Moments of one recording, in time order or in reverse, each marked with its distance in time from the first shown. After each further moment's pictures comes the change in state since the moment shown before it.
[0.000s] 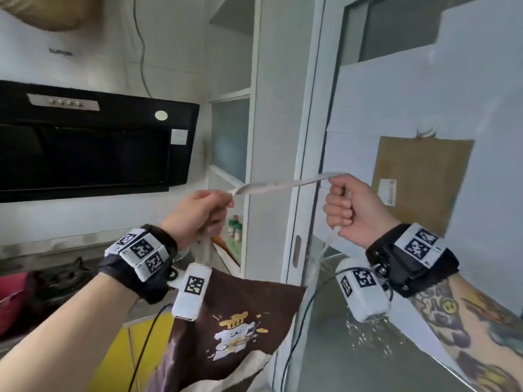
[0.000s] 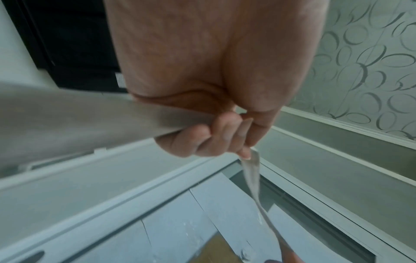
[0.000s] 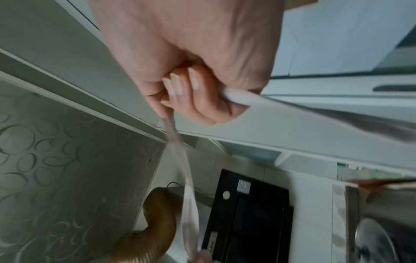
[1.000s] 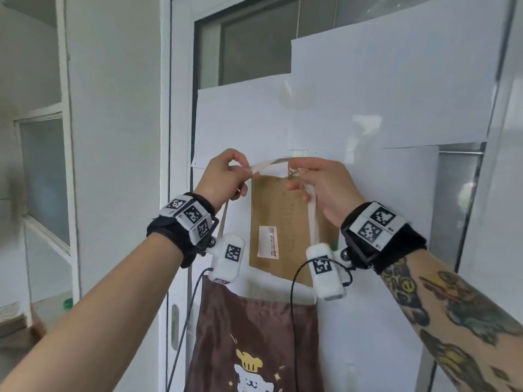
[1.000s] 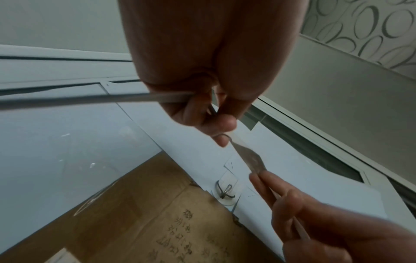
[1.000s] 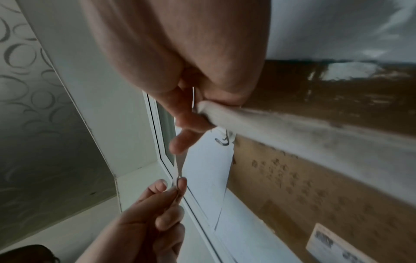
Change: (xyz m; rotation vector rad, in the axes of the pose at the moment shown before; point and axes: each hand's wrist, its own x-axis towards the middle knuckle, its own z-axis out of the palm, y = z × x) left_hand 0.290 0.049 0.275 -0.017 -0.214 0.397; right_hand 0.082 -0.158 -0.167 -0.653 0.554 -0.537
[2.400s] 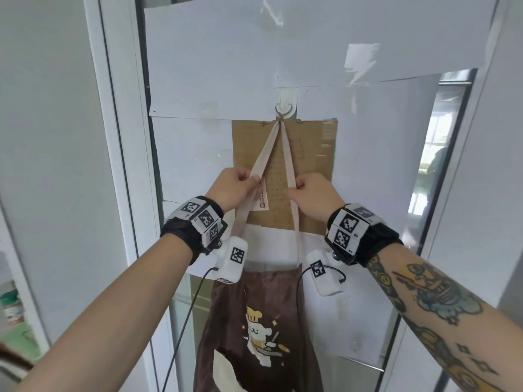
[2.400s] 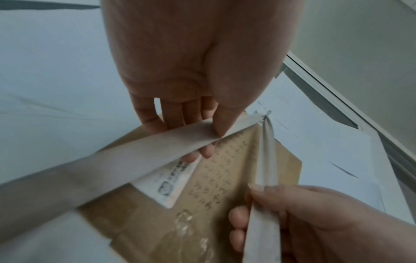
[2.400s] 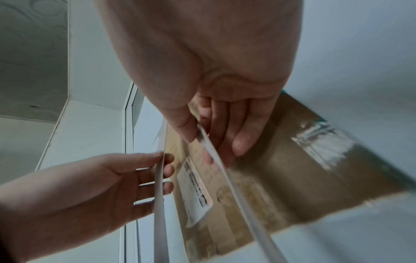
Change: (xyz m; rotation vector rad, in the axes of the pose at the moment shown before) left_hand -0.017 -0.110 0.031 0.111 -0.352 -0.097; right_hand -0.040 0.096 0.009 -0.824 0.089 0.194
